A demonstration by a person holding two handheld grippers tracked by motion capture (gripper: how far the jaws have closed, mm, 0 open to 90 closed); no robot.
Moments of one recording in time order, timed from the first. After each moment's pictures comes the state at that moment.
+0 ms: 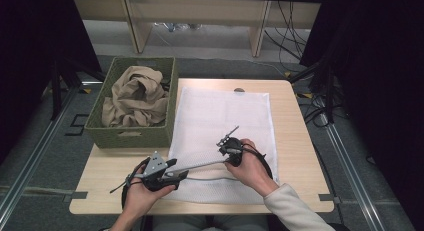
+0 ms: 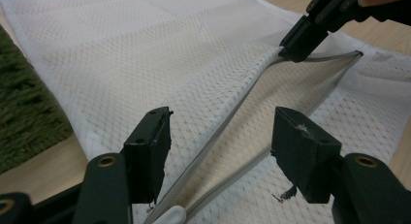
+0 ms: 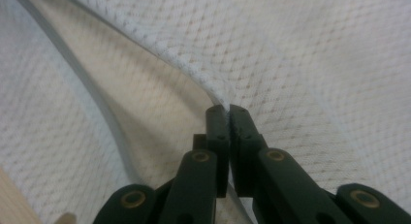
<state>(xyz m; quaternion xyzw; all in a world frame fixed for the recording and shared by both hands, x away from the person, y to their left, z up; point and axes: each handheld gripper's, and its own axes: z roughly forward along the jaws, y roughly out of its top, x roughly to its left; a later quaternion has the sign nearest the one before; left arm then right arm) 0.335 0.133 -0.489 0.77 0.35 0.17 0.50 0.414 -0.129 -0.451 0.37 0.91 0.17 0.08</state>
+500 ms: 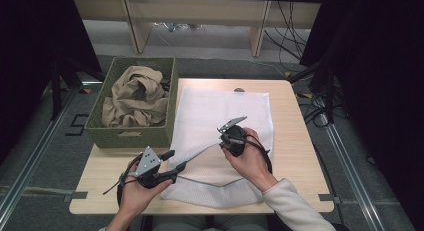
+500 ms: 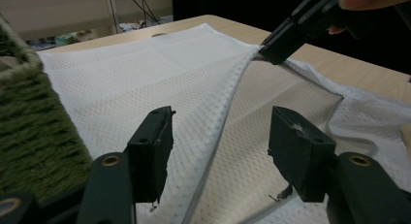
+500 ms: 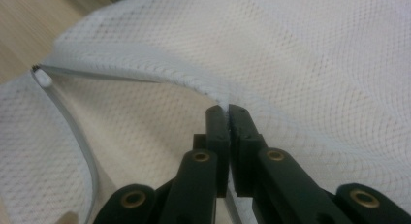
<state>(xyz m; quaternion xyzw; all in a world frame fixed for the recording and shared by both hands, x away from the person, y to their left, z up) 0.334 0.140 -0.462 0.73 0.34 0.21 0.55 0.416 -0.127 -0.411 0.37 0.87 0.27 0.15</state>
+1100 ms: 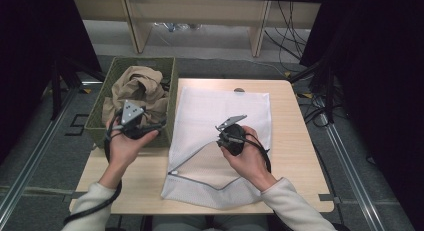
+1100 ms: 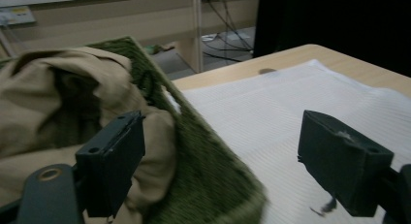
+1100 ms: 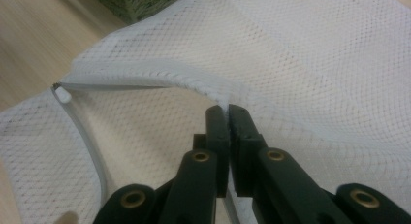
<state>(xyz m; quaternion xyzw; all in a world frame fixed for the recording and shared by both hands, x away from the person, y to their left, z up) 0.437 0.187 -0.400 0.69 0.44 0.31 0.49 0.411 -0.122 -0.401 0.37 0.87 0.29 0.14</state>
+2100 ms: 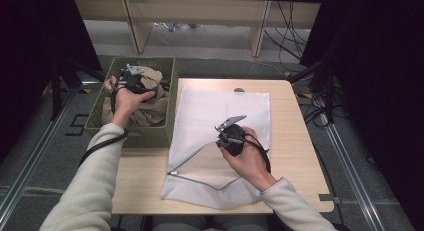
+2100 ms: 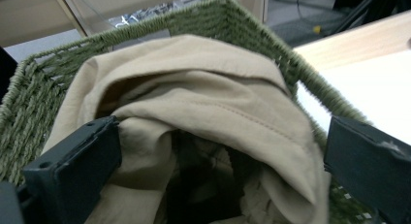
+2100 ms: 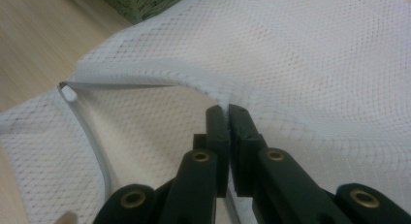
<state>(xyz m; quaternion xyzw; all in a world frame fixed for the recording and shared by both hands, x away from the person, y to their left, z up) 0.584 0.217 -0.405 0.72 0.51 0.33 0.35 0.410 -0.121 -0.401 0.37 0.87 0.29 0.14</state>
